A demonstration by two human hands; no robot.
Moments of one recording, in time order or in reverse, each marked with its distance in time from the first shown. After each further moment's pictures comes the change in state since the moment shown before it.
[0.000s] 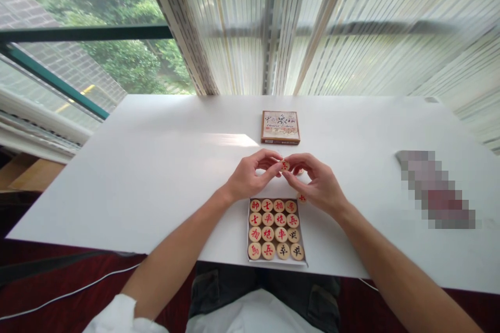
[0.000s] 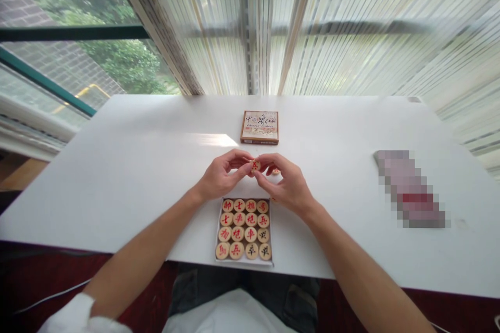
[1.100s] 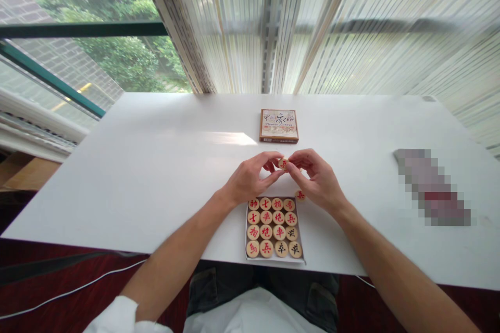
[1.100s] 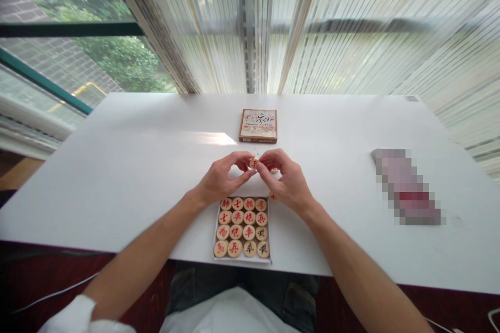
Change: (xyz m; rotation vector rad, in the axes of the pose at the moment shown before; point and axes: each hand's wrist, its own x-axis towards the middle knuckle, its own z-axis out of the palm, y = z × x) left_hand -0.003 -0.009 0.005 0.473 0.068 0.369; right_hand -0.002 0.006 0.001 0.102 0.050 0.088
